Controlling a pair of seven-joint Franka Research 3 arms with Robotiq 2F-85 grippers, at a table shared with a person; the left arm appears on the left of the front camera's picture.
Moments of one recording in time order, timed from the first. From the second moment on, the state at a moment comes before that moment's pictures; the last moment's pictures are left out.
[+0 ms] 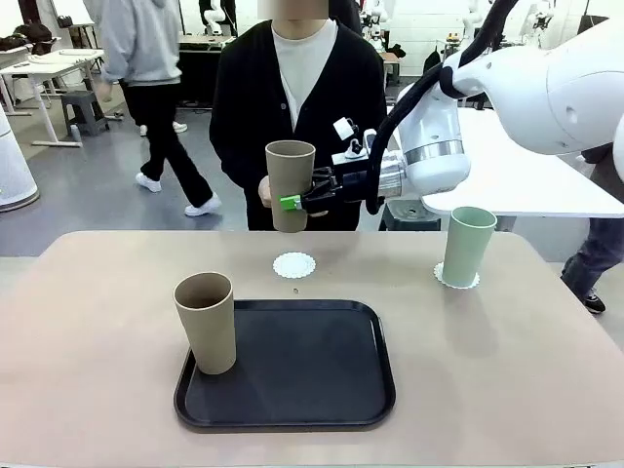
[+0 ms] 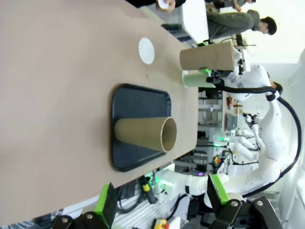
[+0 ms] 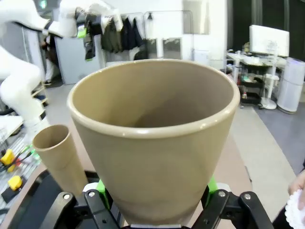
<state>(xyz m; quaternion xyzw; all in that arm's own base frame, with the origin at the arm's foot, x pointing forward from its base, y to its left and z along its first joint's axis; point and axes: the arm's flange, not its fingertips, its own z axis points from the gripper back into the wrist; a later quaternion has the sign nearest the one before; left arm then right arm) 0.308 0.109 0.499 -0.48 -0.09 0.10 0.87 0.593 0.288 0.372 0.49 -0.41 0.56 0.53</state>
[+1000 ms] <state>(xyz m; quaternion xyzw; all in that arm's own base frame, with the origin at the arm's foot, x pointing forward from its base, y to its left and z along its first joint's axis) 0.308 0.109 0.499 -0.48 -0.09 0.10 0.87 0.657 0.289 0.326 0.51 -0.39 0.59 0.49</state>
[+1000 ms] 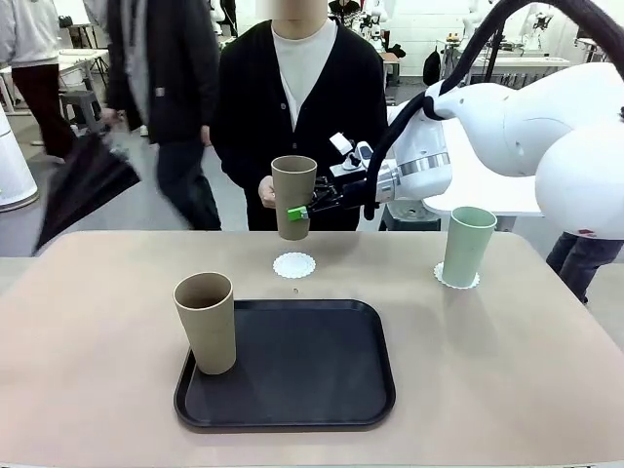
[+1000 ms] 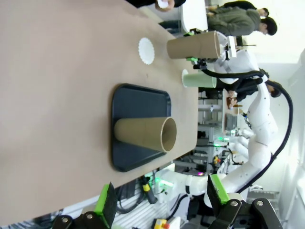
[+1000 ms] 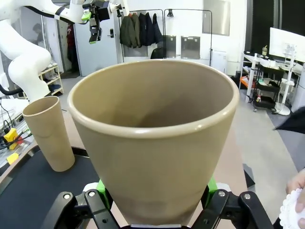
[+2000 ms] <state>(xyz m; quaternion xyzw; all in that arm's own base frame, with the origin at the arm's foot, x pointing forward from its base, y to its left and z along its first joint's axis) 0.308 0.109 0.499 -0.48 -0.09 0.10 0.87 0.673 0.298 0.294 0.51 -0.37 0.59 0.51</state>
